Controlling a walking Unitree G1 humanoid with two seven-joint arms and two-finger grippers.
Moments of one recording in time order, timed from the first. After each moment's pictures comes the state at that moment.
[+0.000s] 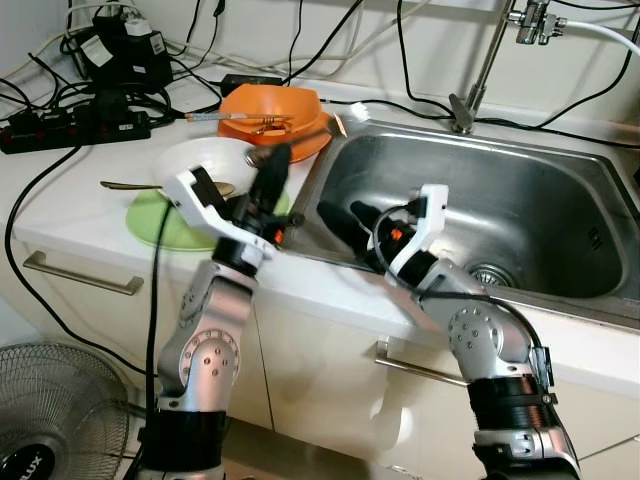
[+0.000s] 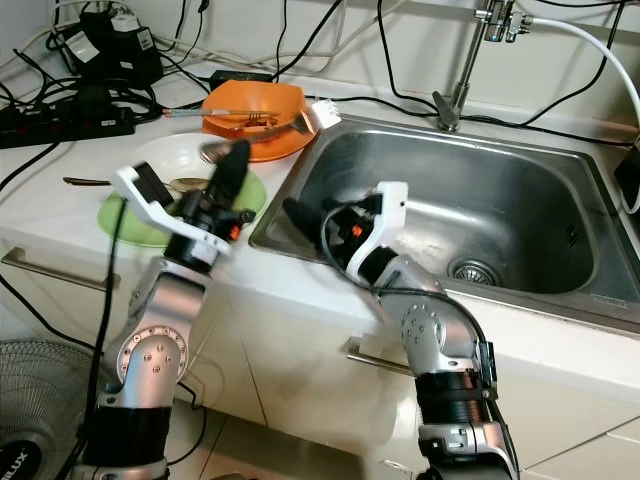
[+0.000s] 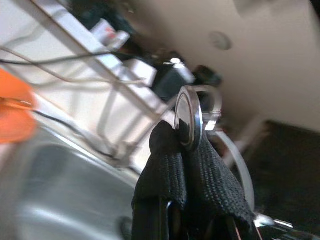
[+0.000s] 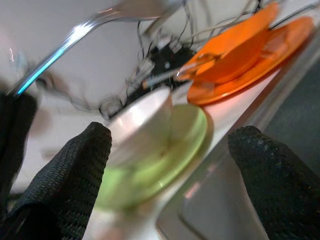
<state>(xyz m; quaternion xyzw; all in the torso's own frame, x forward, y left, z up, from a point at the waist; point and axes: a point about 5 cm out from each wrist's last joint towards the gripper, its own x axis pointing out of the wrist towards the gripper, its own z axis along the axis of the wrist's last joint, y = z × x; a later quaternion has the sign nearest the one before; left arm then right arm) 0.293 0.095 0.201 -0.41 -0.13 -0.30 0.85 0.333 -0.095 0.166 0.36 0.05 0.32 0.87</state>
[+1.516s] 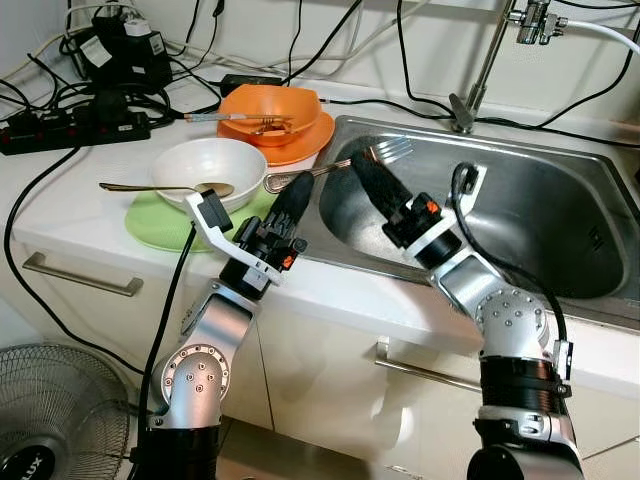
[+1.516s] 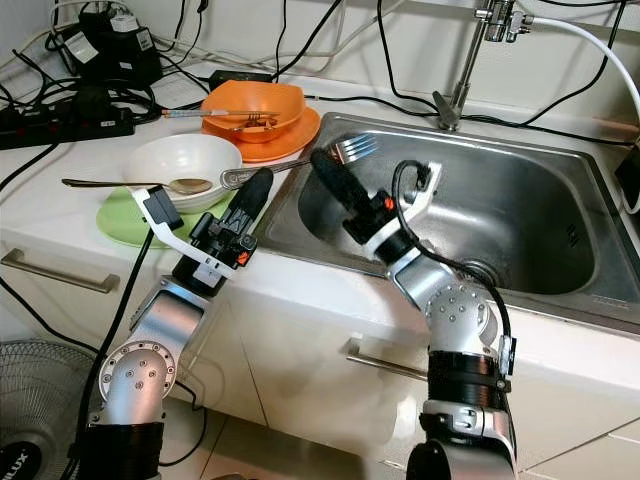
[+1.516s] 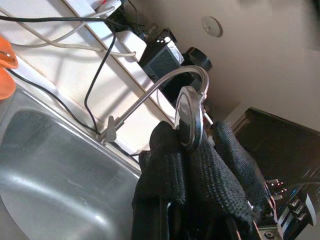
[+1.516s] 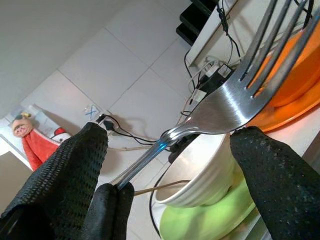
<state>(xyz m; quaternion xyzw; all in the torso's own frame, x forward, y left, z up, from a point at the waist) 0.285 0.097 0.186 -0.44 -0.08 -0.32 0.84 0.330 -0.103 0.192 0.47 0.01 0.38 0.79</state>
